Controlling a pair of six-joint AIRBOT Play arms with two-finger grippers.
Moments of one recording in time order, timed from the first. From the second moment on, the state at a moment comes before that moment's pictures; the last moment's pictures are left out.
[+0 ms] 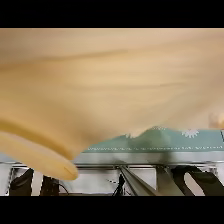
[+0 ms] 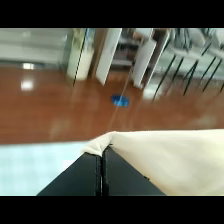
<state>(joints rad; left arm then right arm) 0.57 -0.51 1.70 0.63 -1.47 -1.56 -0.07 -0.78 1.96 -1.60 1.34 1.44</state>
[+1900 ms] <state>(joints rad) 0.24 -1.23 0.79 0.54 -0.74 -1.15 -0.09 -1.75 1.97 -1.40 1.29 1.46</state>
